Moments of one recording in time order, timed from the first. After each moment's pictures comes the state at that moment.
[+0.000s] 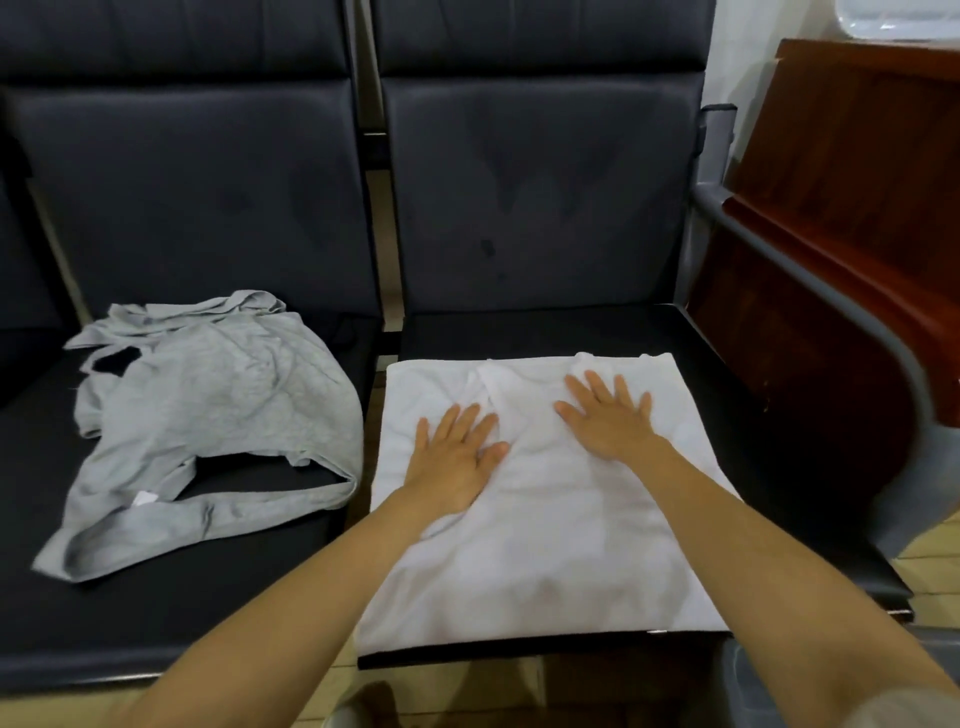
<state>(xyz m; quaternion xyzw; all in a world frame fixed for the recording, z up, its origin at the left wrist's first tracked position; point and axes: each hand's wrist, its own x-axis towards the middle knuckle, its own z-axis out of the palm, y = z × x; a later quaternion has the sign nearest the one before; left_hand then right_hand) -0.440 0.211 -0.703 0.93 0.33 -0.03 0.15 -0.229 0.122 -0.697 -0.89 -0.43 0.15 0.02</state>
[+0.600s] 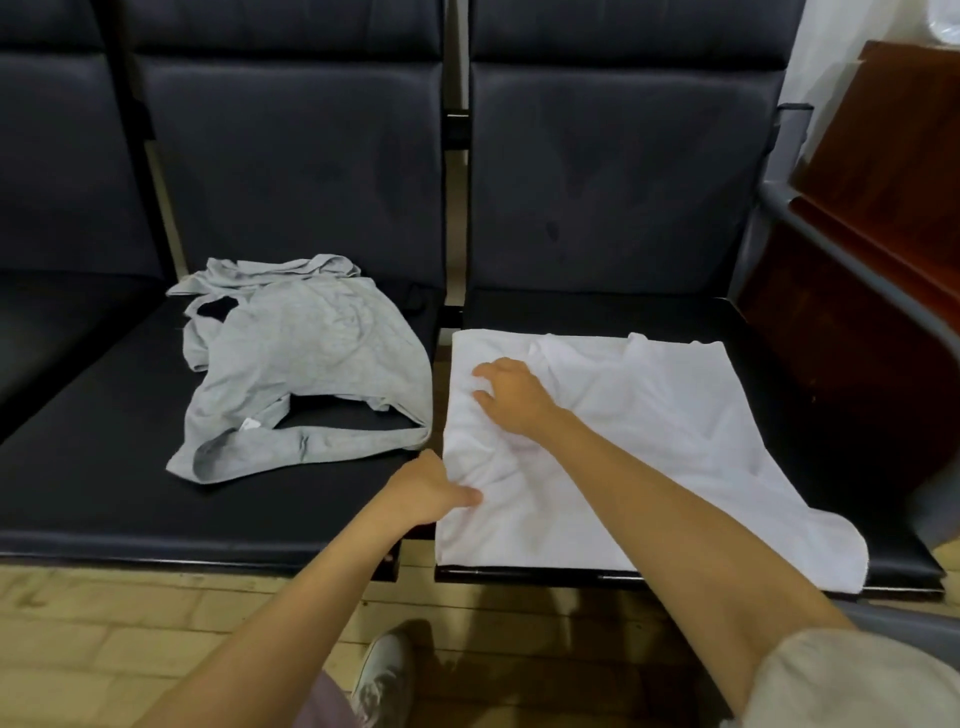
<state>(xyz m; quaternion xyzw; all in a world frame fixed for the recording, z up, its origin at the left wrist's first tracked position) -0.570 0.182 -0.669 0.77 0.49 -0.05 0.41 -0.392 0.194 -0.673 -0.77 -0.61 0.12 0.15</state>
